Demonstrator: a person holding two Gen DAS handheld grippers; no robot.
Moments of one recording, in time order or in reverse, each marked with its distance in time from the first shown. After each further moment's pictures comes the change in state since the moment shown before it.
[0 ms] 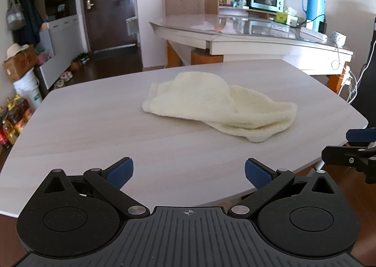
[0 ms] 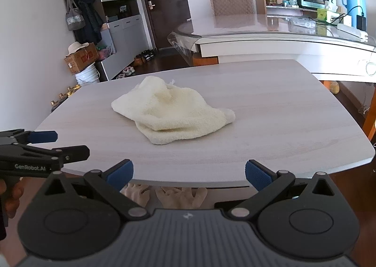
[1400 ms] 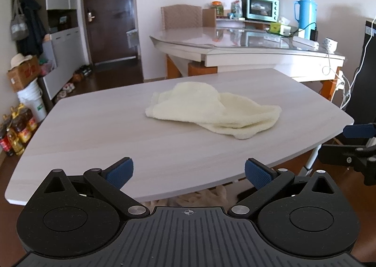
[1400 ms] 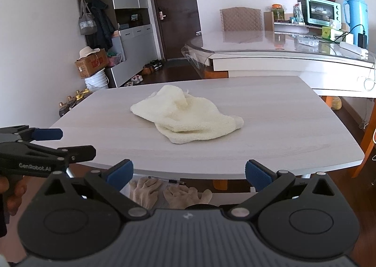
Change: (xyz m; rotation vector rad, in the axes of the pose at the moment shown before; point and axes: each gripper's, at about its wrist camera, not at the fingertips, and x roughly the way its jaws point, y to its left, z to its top) left arm -0.045 -0.013 -0.018 0.024 -0.070 0.000; right arm -0.046 0.024 -0.012 -0.046 -0.074 0.007
